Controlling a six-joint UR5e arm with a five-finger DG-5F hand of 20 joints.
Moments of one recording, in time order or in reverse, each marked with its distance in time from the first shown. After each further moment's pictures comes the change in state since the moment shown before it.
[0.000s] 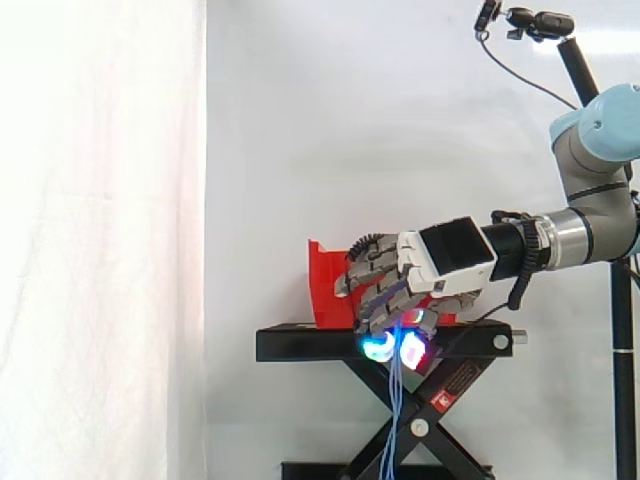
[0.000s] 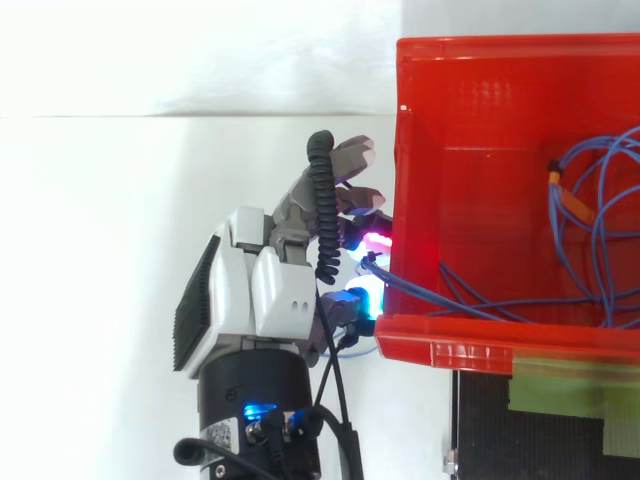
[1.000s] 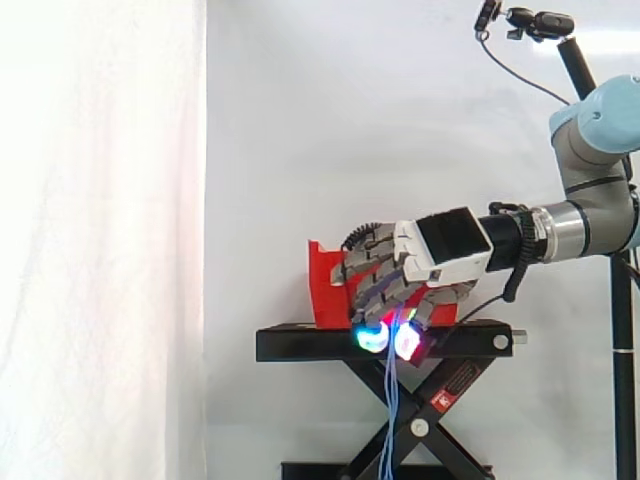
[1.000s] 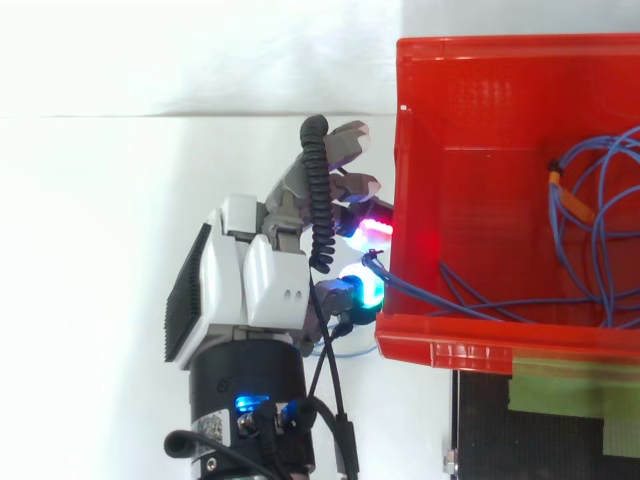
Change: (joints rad) arm 0.004 0.002 0.021 -0.002 0.001 0.003
